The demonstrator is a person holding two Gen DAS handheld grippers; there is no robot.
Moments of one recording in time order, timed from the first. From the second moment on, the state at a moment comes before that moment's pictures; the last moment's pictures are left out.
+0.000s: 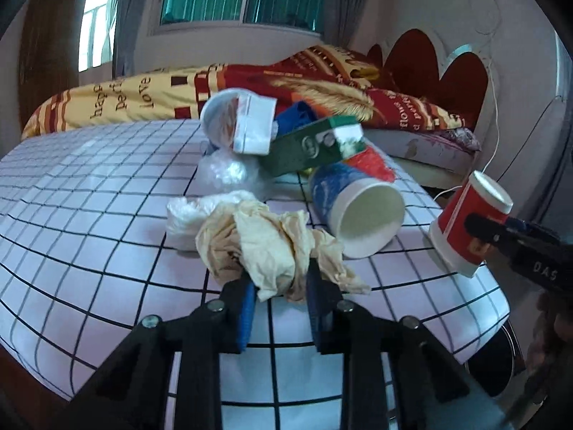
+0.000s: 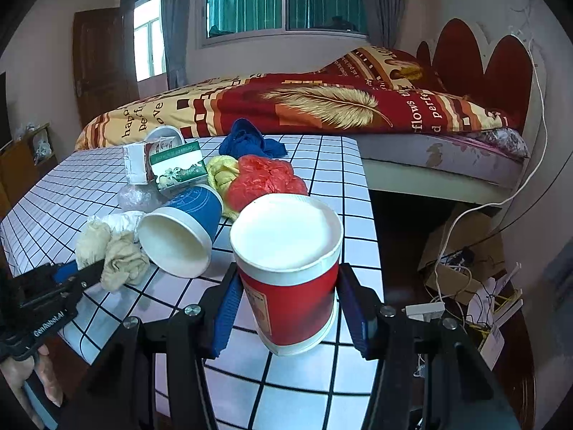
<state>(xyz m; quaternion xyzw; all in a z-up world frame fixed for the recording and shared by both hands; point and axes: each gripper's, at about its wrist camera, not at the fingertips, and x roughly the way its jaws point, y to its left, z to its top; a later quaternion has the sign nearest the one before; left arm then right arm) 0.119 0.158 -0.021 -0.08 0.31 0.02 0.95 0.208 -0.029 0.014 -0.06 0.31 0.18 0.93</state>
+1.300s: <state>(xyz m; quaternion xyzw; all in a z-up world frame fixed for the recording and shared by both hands) 0.092 -0.111 -0.018 0.04 0.33 -0.30 0.89 0.053 -0.310 -0.012 0.02 0.33 -0.02 0.94</state>
